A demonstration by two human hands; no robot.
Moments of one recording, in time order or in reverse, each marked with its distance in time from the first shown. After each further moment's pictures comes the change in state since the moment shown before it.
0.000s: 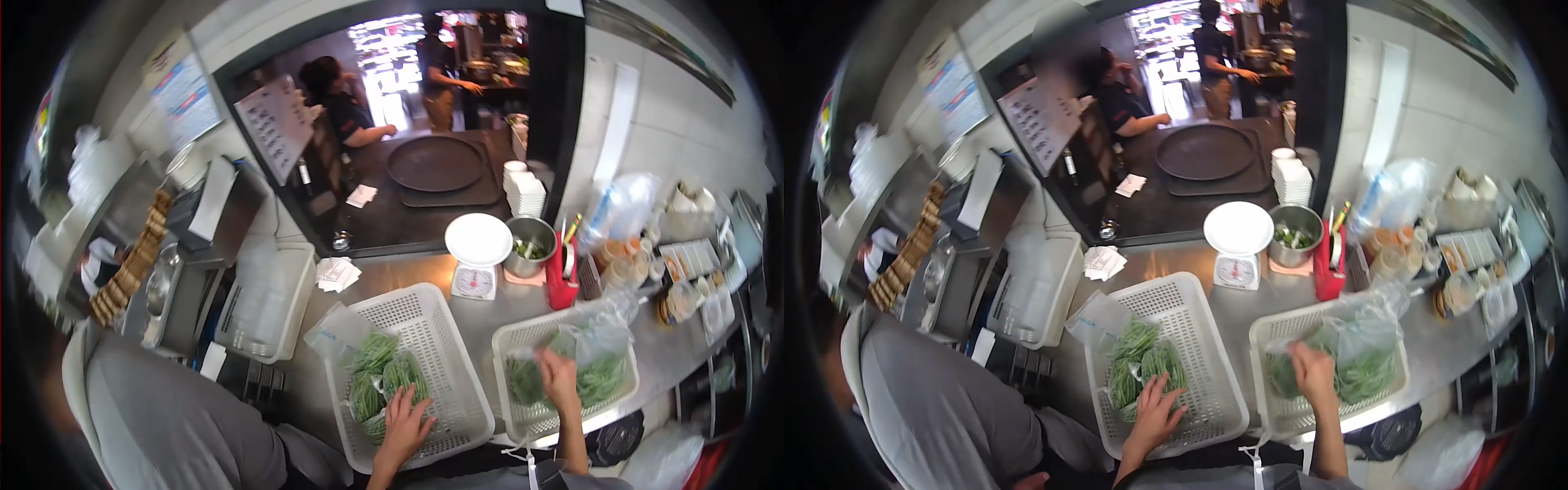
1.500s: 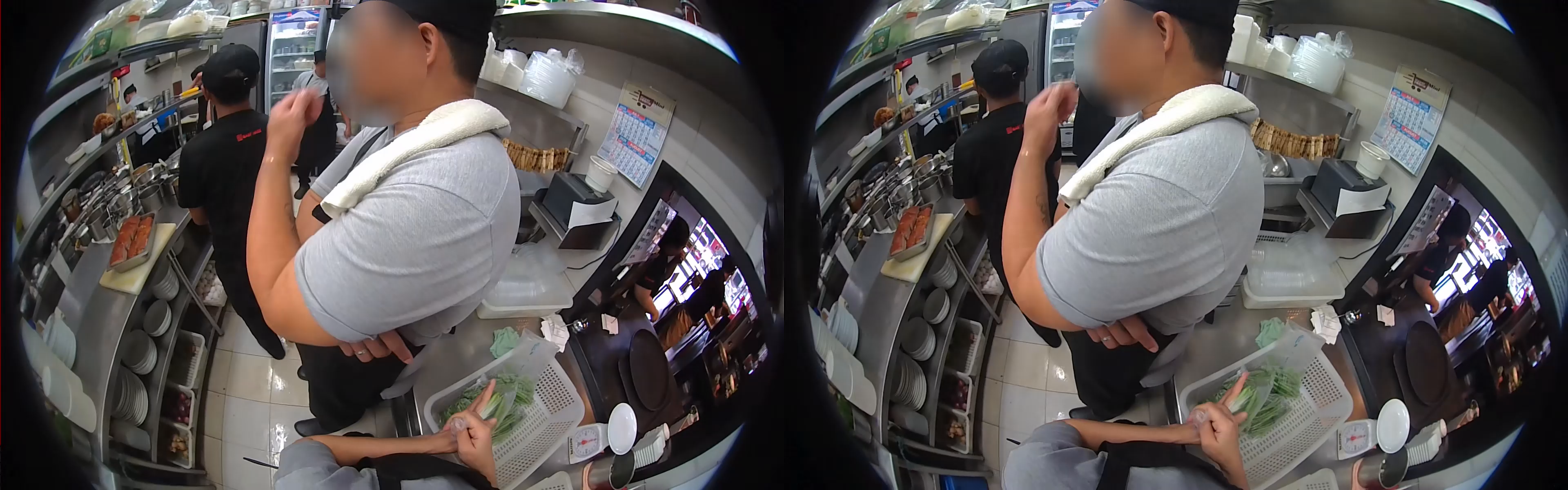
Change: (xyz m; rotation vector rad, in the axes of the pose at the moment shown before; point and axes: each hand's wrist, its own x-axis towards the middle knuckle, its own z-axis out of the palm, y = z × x) left_hand -0.063 0.025 0.003 -0.692 0.995 -0.178; right_hand -0.059 -0.225 0.101 0.935 -1.049 -0.951
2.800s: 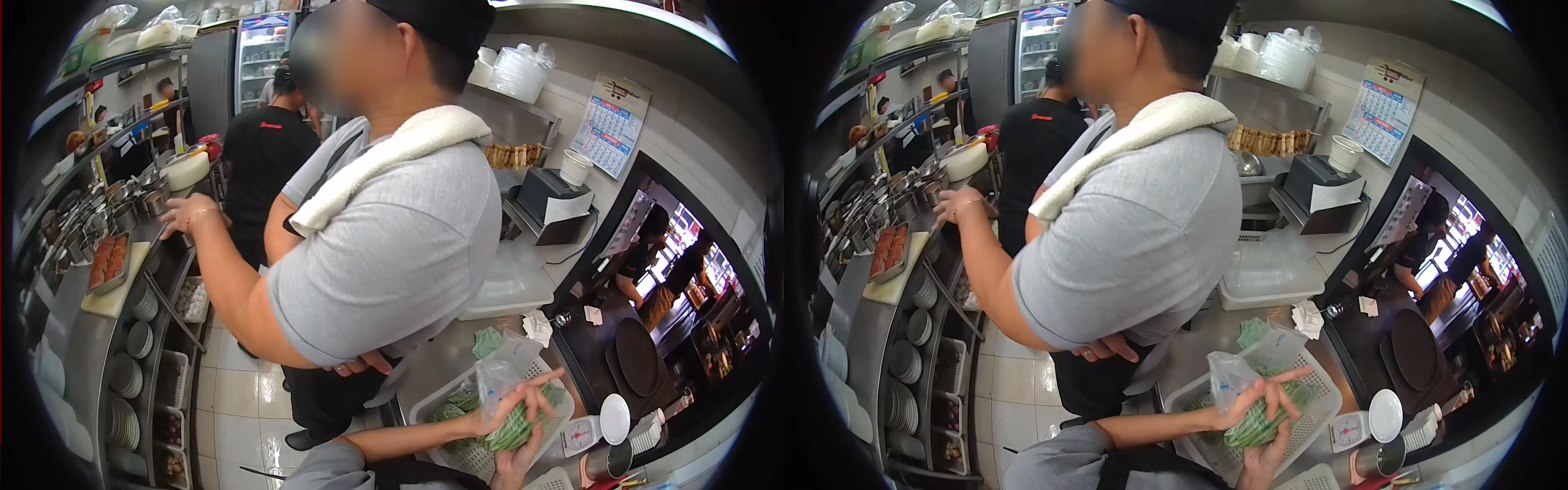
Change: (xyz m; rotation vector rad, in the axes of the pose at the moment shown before) left_hand 0.091 0.086 0.000 -0.621 -0.402 0.355; right_hand -0.029 0.021 -0.050 1.248 0.730 0.229
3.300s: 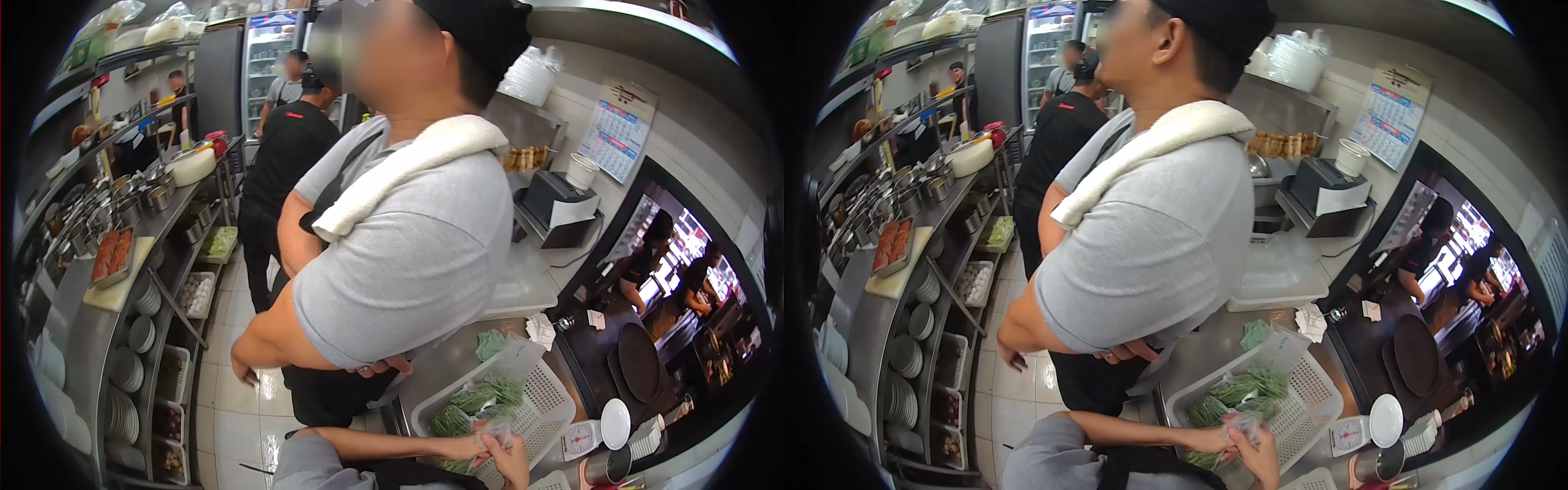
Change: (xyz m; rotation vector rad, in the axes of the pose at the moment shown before) left_hand -0.106 -0.068 0.004 -0.070 -0.022 -0.656; right_hand -0.002 -0.021 -0.017 -1.322 -0.339 0.240
